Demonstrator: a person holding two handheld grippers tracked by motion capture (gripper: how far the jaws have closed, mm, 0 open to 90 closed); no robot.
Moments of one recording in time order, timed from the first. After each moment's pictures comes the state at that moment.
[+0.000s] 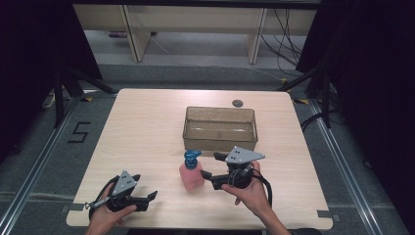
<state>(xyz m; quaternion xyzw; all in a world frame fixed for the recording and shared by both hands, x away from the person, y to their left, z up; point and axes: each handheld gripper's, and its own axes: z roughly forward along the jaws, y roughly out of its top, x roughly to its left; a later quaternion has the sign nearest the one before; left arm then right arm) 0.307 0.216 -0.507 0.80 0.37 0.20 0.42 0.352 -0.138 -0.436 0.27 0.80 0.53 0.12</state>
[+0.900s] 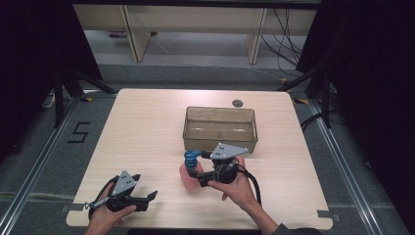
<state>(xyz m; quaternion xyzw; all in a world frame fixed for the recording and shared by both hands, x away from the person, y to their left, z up) 0.307 0.216 -0.506 0.80 0.37 0.20 0.43 0.368 -0.103 -0.442 0.25 0.80 0.53 0.10</state>
